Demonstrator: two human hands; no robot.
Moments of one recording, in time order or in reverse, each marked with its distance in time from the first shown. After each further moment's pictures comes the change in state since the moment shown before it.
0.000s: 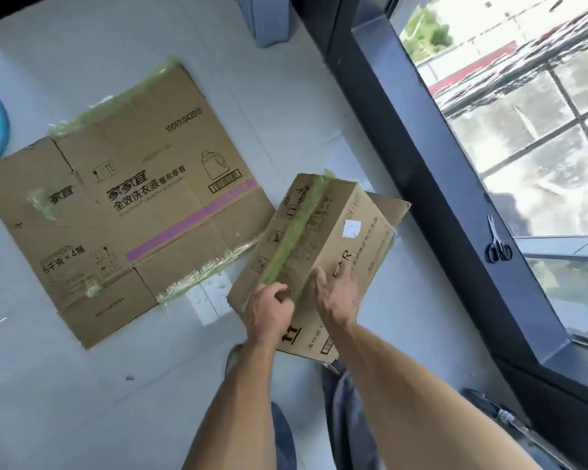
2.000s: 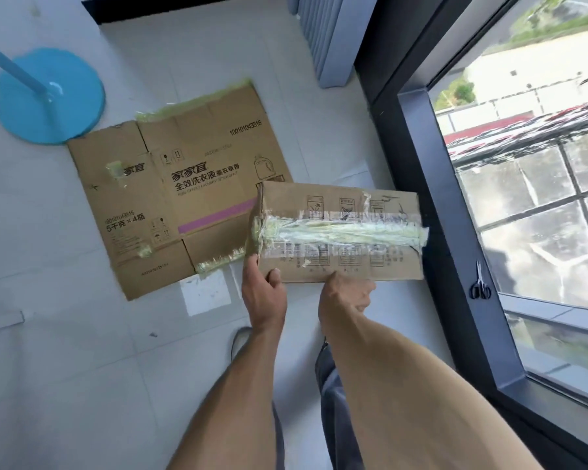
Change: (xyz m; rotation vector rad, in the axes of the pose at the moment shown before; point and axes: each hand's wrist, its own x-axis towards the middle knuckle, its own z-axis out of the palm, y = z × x) left_hand -0.087 -0.003 -0.117 -0.423 0.501 0.008; right_hand -0.130 -0.106 -0.061 0.289 0.176 0.471
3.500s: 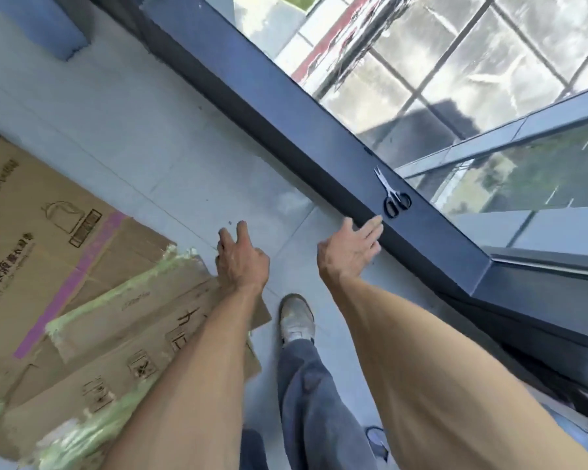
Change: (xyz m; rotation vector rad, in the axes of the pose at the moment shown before) left_hand -0.020 0.073 0.354 0.832 -0.521 0.418; right_hand 0.380 0.037 -0.065 -0.395 0.205 -0.264
